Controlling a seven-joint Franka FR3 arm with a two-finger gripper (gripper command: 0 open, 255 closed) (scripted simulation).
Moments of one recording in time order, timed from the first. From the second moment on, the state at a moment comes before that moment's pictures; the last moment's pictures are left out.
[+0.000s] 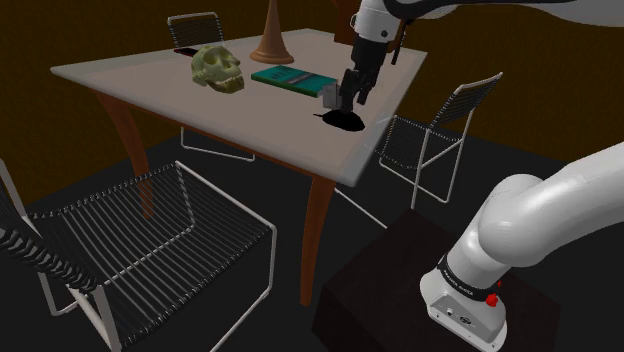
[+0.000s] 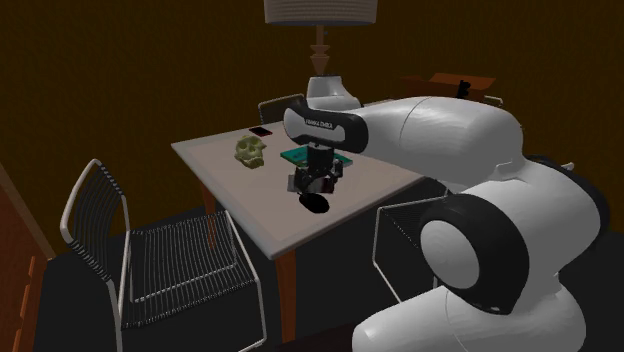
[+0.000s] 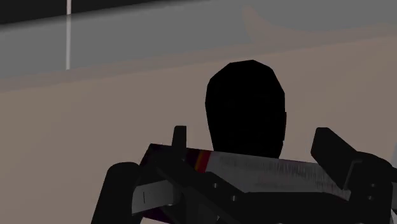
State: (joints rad) arm 0.08 -0.50 0.04 -2.21 0.03 1.77 -0.09
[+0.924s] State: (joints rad) arm 0.09 -0.48 0.05 -2.30 0.04 1.88 -0.09
